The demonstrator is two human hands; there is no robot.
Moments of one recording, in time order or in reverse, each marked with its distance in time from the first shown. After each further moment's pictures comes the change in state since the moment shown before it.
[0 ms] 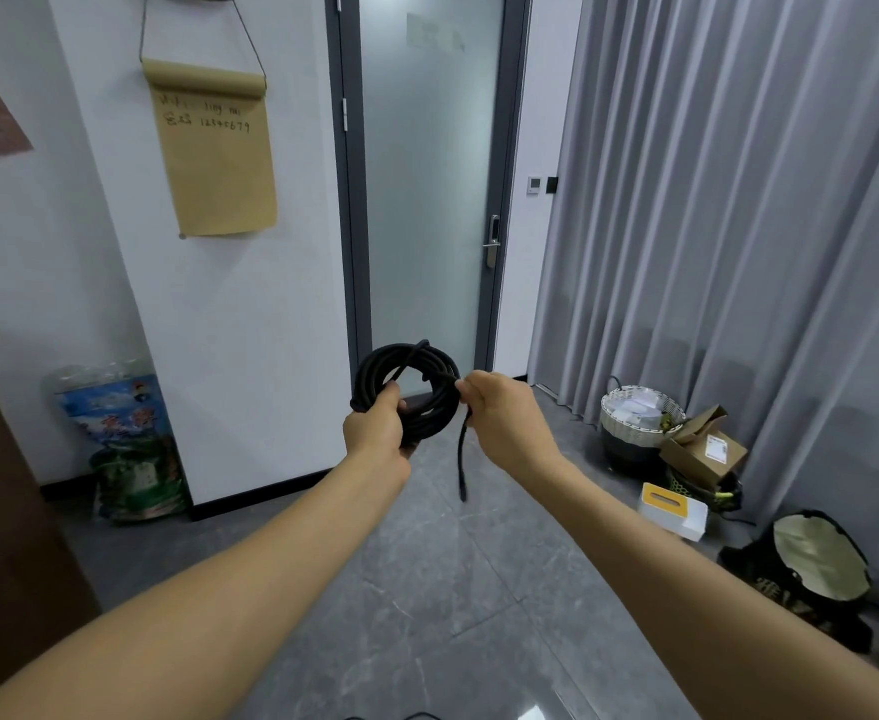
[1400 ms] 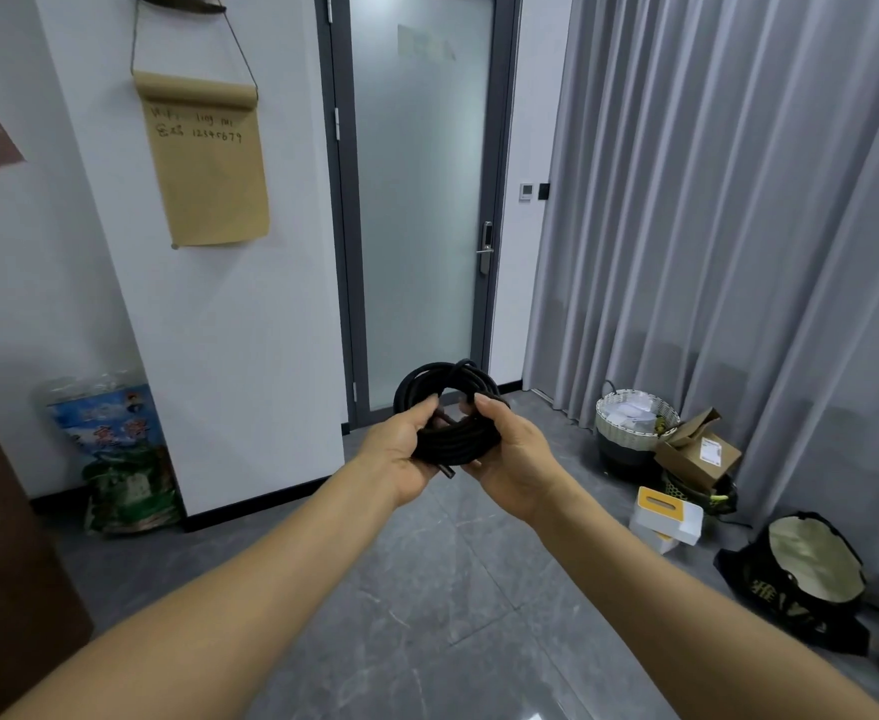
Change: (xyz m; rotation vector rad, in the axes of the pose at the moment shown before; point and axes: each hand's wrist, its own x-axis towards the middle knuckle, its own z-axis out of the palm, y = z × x) left_hand -0.009 -0.006 0.012 0.003 -0.318 -0.257; right_hand -0.019 0.014 -0.003 1.417 -0.145 0.495
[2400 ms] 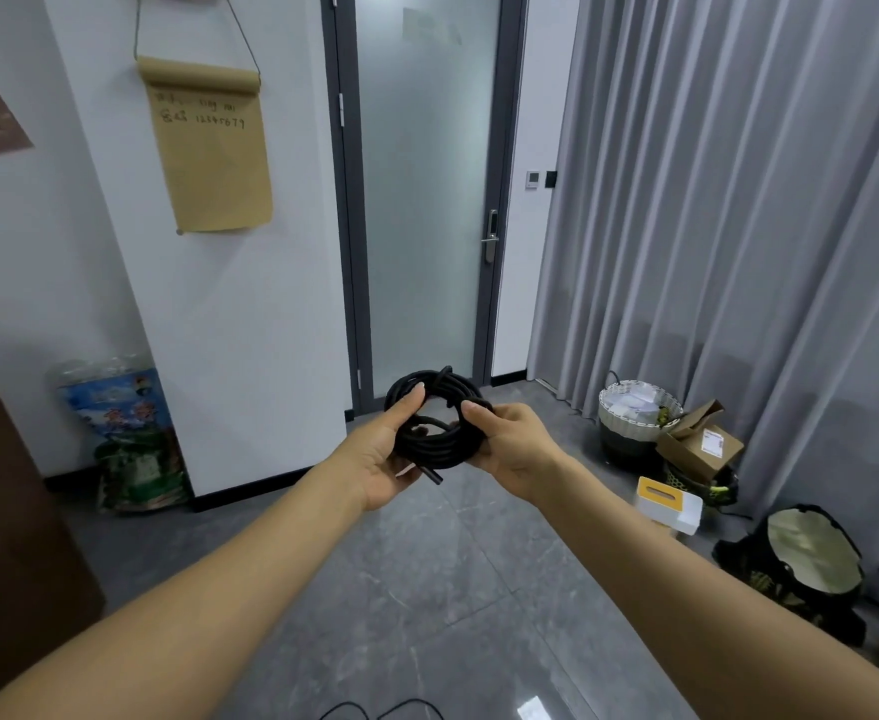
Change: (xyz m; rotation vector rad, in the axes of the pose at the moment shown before) left_hand -0.014 -0.014 -0.016 0.184 0.028 -0.027; right_hand -0.007 -0.009 -0.016 -0.307 0.103 0.089
